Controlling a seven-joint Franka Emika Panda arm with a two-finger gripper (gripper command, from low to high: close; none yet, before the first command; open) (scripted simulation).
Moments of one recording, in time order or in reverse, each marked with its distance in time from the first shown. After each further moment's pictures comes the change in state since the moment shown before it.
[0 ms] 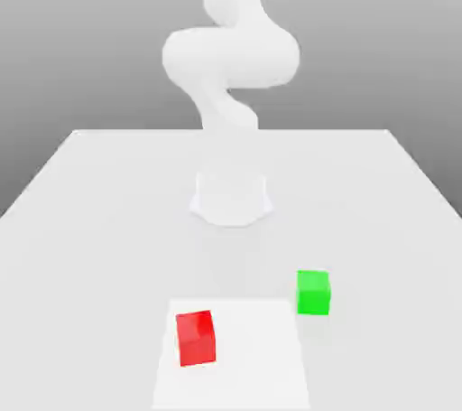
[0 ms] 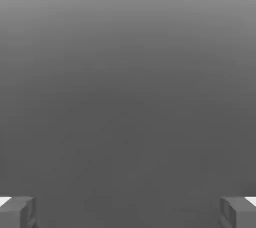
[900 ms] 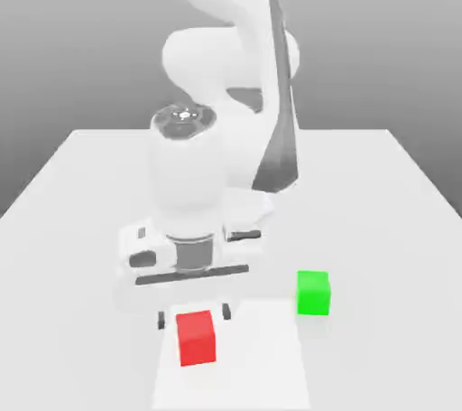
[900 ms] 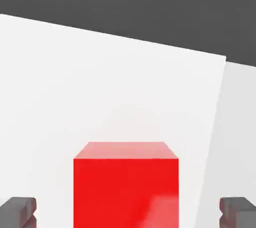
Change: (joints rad) arm -0.038 0.981 -0.053 -0.323 0.091 0.587 -0.355
